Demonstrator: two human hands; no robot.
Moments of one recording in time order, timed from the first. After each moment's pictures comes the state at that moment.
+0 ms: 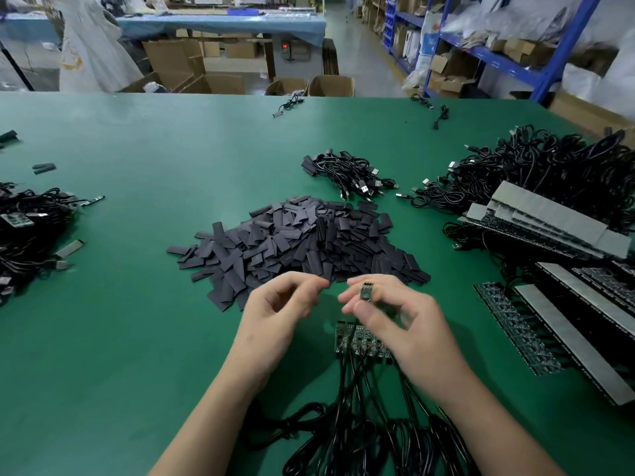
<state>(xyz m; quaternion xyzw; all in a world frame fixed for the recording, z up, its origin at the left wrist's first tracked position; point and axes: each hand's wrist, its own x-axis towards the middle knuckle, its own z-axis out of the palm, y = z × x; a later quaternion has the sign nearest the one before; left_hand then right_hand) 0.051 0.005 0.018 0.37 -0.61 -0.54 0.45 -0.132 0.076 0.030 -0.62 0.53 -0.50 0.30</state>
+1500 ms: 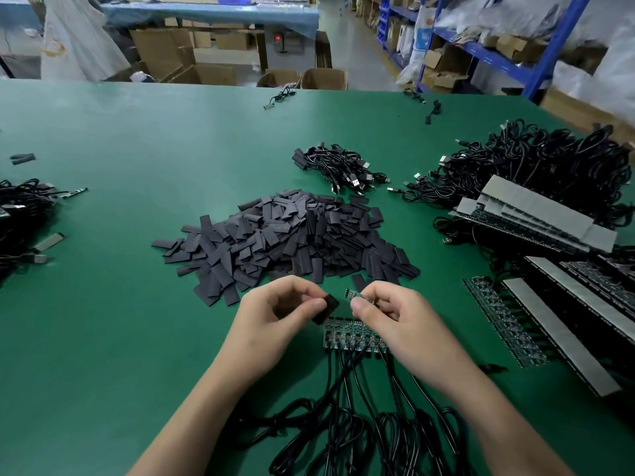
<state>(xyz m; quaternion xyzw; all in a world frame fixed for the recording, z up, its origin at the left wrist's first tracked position) 0.053 0.005 0.009 0.38 -0.69 -0.50 0.37 -0.150 0.078 0.025 -0.58 0.64 -0.37 0.34</state>
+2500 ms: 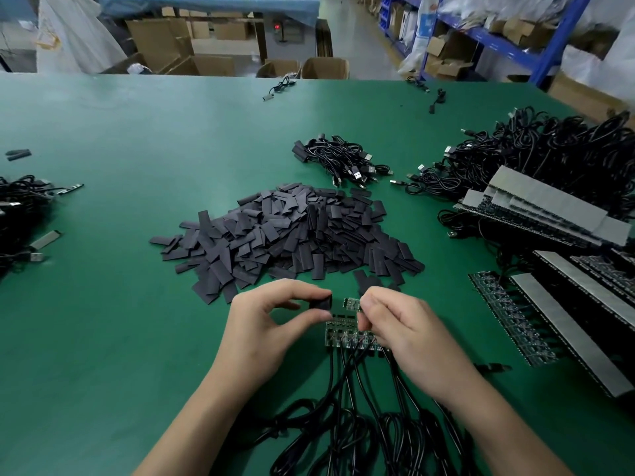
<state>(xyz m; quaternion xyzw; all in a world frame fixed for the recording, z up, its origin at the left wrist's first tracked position) 0.056 0.009 0.007 0.37 -0.75 -0.36 0.41 -0.145 0.085 0.023 -0.59 0.62 -0.38 0.35</state>
